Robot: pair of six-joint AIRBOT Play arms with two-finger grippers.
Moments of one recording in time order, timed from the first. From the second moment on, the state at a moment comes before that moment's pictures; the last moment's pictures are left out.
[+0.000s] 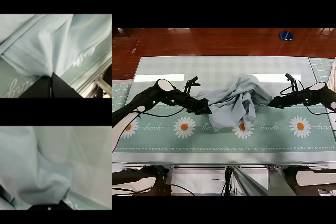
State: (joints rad) left arm -0.25 -1.45 0.96 0.70 -1.11 -1.27; right arm -0.20 -1.56 0.96 -0.78 1.05 0.85
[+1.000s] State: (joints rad) left arm 0.39 -0.57 1.58 0.70 -1.17 -1.28; right arm -0.36 -0.66 1.52 -0.57 1.11 1.23
